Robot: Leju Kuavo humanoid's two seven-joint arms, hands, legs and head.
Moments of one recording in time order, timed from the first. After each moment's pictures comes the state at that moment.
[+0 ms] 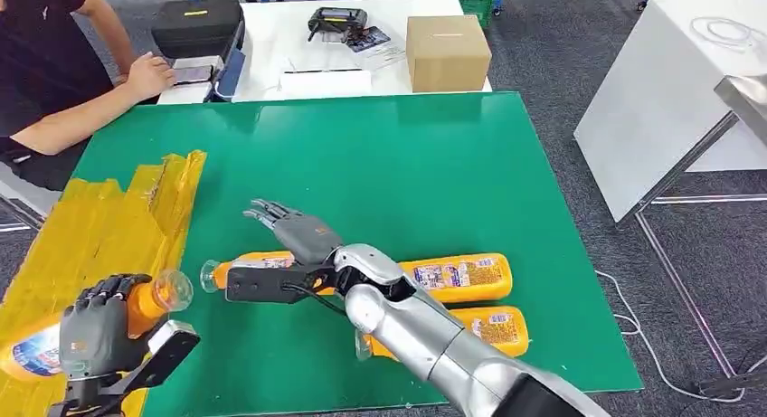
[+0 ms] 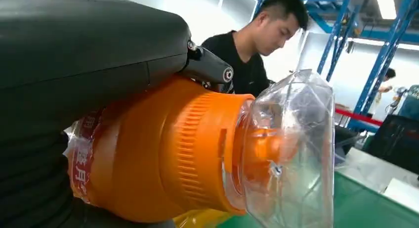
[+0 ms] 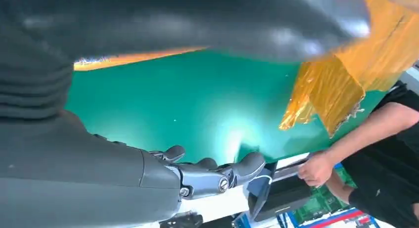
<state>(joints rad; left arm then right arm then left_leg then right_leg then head) 0.19 -0.12 0.27 -1.69 -1.13 0.38 -0.40 -0.66 0.28 0.86 -0.90 0.56 0.05 0.00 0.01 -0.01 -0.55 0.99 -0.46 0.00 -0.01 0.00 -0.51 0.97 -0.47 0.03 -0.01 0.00</state>
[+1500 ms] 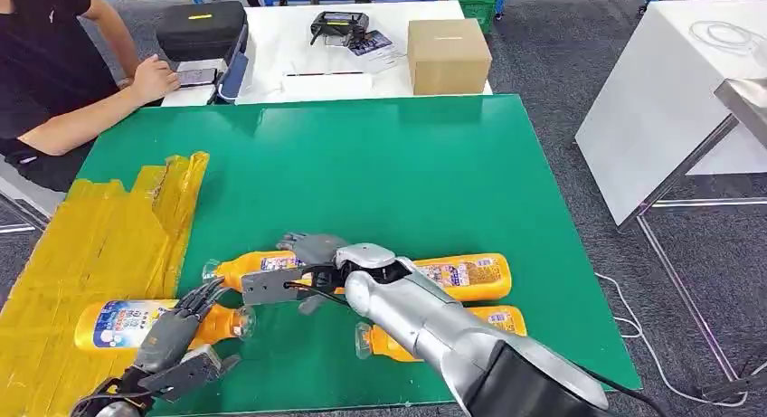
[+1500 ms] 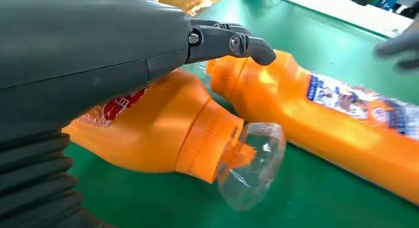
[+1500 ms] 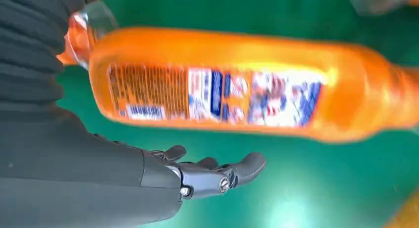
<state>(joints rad) 0.11 0.14 0.00 -1.34 -0.79 -0.10 -0.53 -0.82 0.35 0.99 -0.49 0.51 0.24 0.09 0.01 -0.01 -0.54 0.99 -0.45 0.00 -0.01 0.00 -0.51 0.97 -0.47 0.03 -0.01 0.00</state>
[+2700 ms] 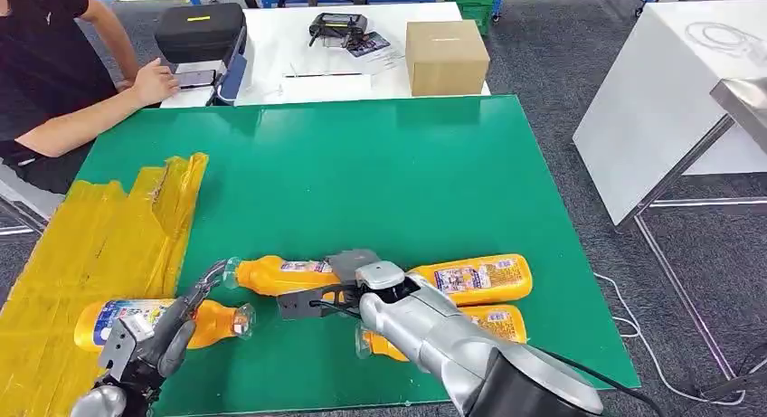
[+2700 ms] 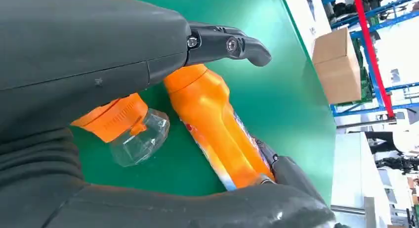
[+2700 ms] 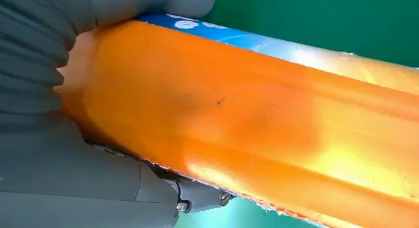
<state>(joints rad) 0.04 0.05 0.14 -1.34 -0.24 -0.53 -0.59 -0.80 0.35 1.08 -0.31 0.65 0.21 0.25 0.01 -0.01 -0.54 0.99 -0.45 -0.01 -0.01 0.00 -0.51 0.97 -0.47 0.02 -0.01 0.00</state>
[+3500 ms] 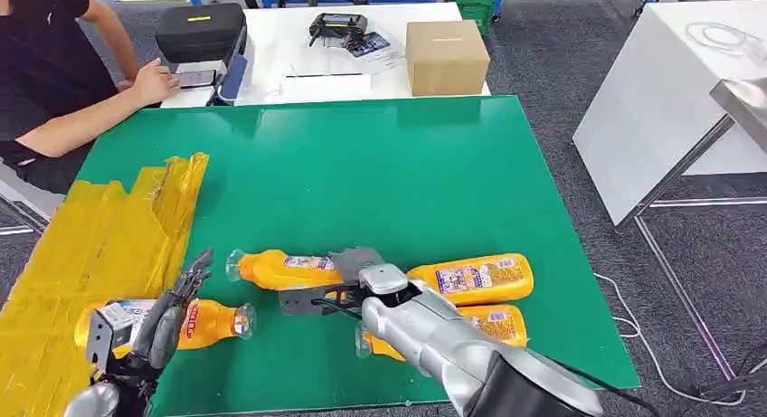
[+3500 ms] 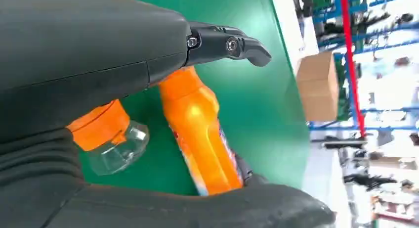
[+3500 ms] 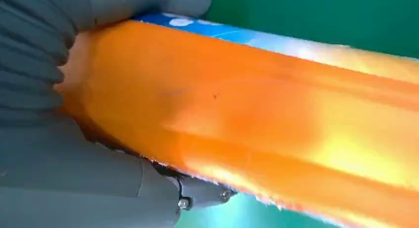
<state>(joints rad) 0.04 0.02 0.19 -1.37 -0.06 -0.57 -0.52 -0.77 0.36 1.03 -0.31 0.59 0.03 0.22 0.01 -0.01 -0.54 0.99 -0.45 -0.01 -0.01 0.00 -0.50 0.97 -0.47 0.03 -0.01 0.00</state>
